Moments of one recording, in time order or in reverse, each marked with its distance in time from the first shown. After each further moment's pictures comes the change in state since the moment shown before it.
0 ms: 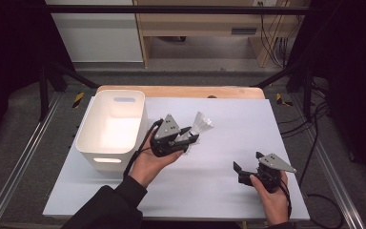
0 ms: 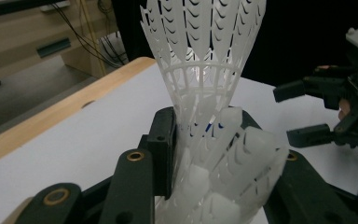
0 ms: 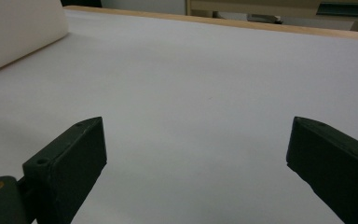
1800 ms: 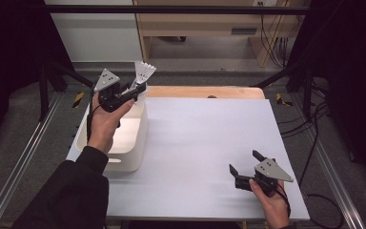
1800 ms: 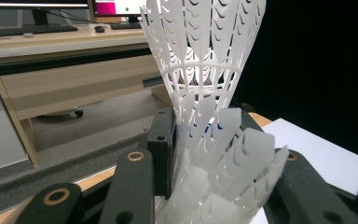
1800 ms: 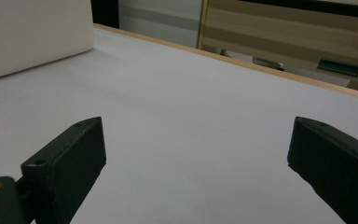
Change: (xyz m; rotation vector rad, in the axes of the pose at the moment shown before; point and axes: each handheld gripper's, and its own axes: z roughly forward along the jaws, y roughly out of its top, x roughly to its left) left arm 0.143 0.013 -0.065 -0.194 0.318 -0.167; right arm 0.014 -0.003 -0.006 -0.135 0.031 -0.160
